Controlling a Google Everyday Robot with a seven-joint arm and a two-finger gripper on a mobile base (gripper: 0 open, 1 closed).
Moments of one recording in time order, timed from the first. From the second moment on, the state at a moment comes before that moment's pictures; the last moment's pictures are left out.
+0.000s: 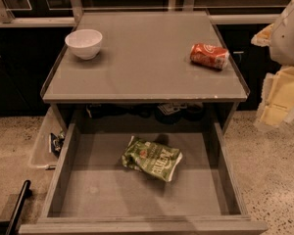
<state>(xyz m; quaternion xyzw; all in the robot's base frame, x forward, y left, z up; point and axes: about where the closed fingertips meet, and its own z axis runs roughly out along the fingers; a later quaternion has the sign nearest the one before) 0.438 -0.216 0.977 -0.60 0.78 -0.04 0.16</state>
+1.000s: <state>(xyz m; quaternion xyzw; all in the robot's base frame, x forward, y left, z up) 0.423 -0.217 0.887 -0.62 0.77 -0.01 0.15</state>
